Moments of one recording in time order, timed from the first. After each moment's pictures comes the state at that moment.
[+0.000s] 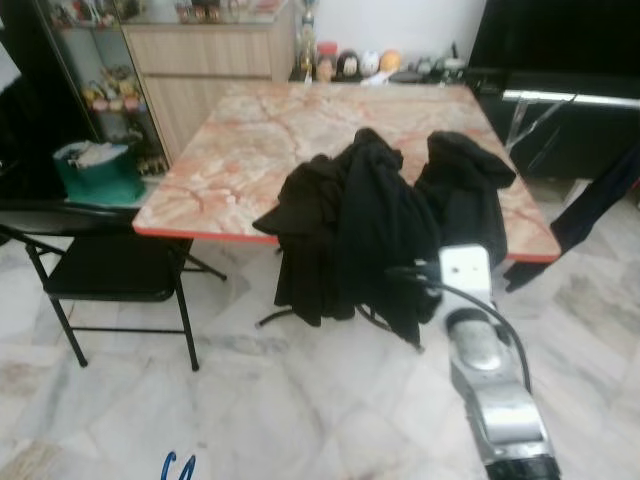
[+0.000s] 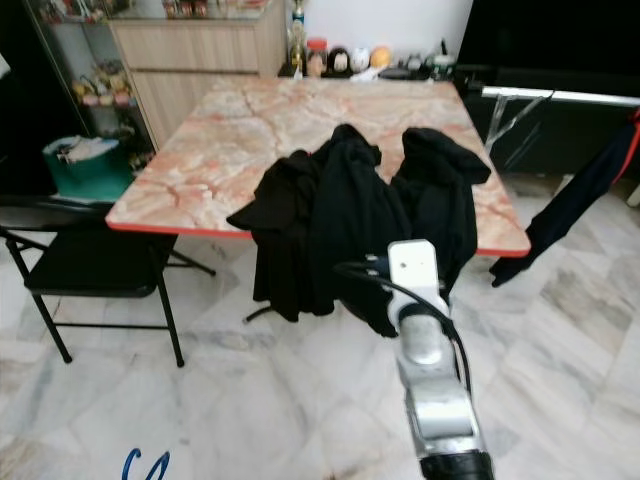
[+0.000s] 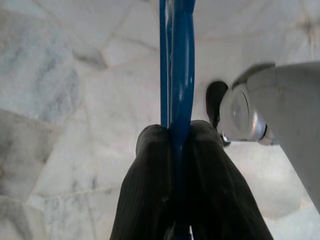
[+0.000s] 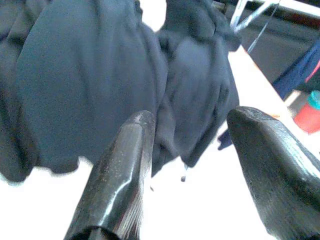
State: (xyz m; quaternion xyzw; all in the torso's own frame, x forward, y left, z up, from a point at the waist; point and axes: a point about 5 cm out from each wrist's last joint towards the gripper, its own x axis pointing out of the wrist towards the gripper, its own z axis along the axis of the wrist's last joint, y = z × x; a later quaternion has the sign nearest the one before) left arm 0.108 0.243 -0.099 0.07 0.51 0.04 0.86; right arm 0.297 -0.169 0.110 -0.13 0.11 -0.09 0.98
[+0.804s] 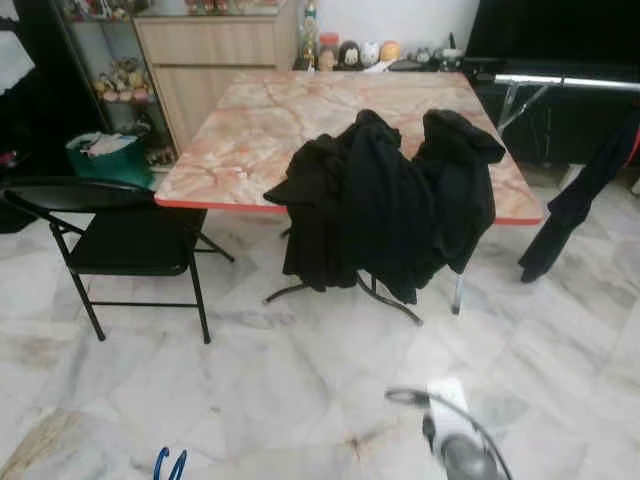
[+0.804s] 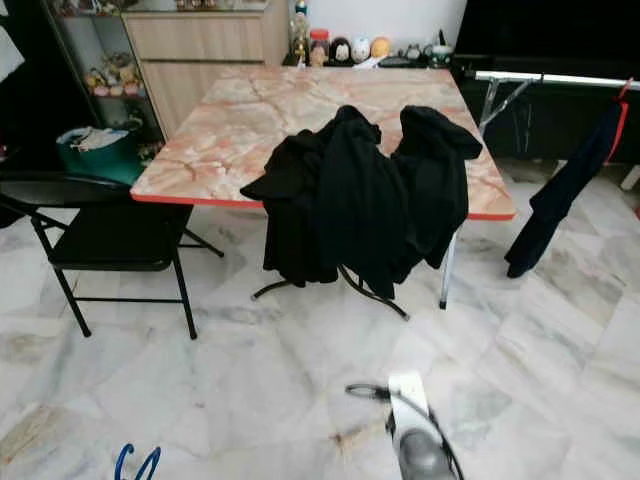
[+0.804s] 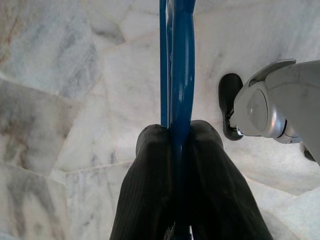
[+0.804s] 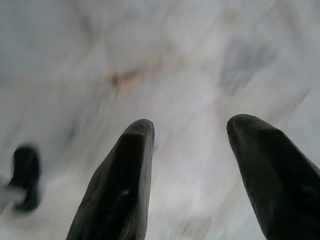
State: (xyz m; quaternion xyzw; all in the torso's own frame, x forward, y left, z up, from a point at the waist) left arm 0.108 0.251 -0.097 0.08 0.51 0.05 0.86; right arm 0.183 -0.173 -0.084 -0.11 0.48 -0.04 0.87
